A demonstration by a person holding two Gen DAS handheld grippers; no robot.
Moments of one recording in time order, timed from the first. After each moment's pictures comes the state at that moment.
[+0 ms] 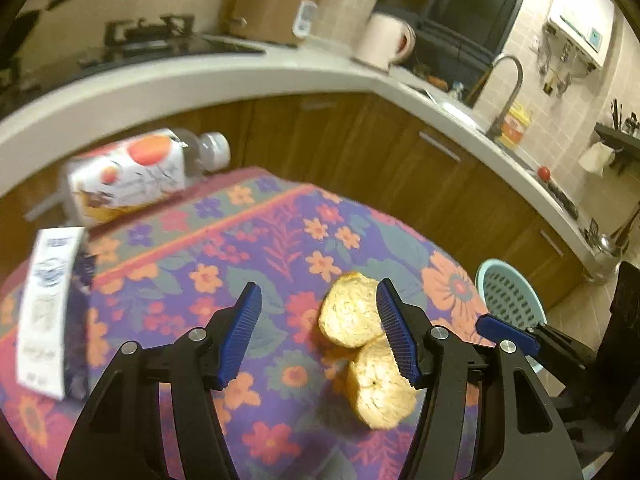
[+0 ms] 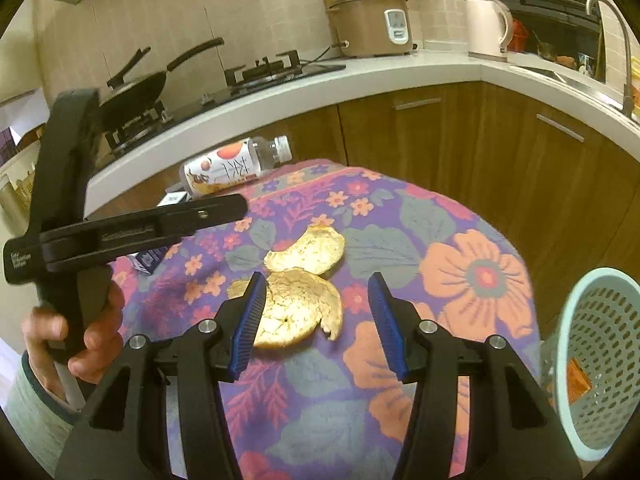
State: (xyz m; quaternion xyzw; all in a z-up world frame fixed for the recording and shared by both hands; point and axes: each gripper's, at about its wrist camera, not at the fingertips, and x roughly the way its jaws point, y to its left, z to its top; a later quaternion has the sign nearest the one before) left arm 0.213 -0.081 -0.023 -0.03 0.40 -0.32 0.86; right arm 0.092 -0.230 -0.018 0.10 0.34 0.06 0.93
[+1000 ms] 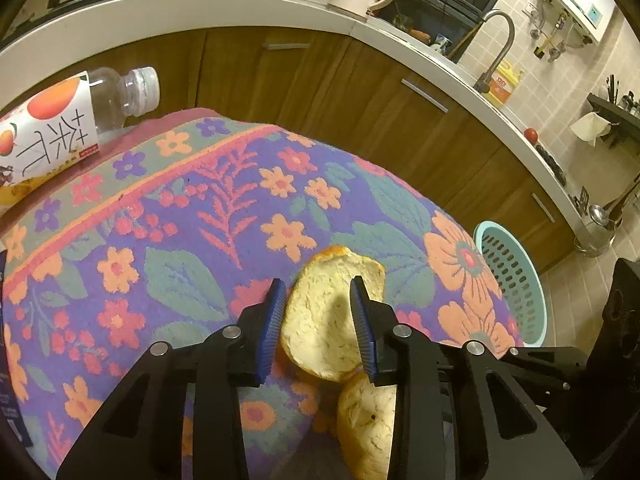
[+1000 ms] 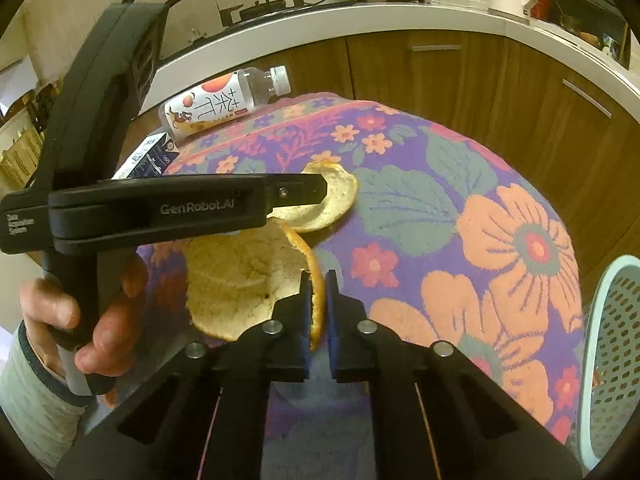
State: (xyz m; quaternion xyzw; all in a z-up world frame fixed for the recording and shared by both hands) left arm 0.238 -0.131 -0.077 -0.01 0.46 -0.36 0.81; right arm 0.114 -0.223 -0.056 0.09 0.42 0.07 0.90
